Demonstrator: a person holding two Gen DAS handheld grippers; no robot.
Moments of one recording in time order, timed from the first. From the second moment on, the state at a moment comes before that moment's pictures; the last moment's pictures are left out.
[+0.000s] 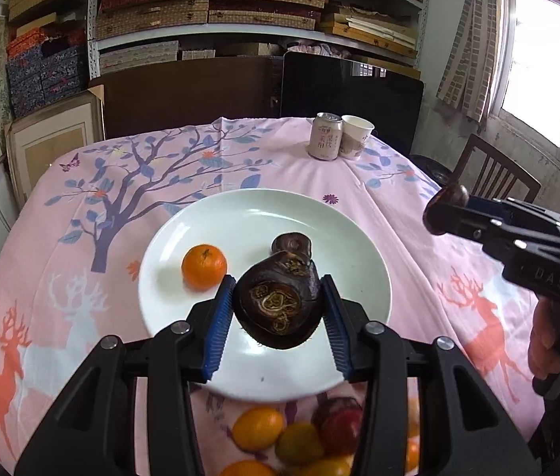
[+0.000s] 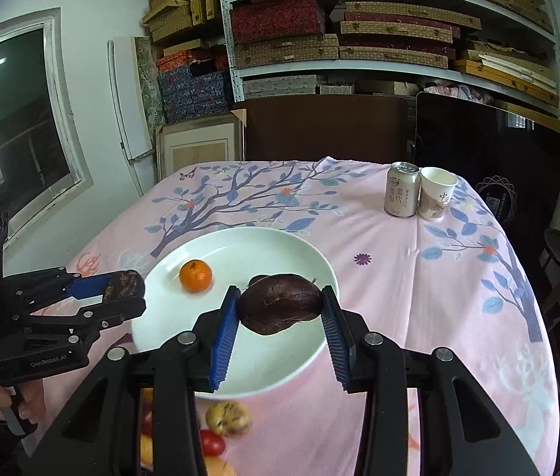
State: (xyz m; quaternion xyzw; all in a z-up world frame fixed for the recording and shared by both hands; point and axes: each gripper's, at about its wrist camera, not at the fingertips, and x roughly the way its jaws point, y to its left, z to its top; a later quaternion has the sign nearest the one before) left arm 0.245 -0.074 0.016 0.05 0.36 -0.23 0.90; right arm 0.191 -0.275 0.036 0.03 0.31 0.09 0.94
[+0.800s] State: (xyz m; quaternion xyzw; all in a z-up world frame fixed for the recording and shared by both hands) left arm 0.252 -0.050 0.008 0.05 0.38 -0.20 0.90; right arm 0.207 -0.272 0.011 0.04 0.34 0.09 0.93
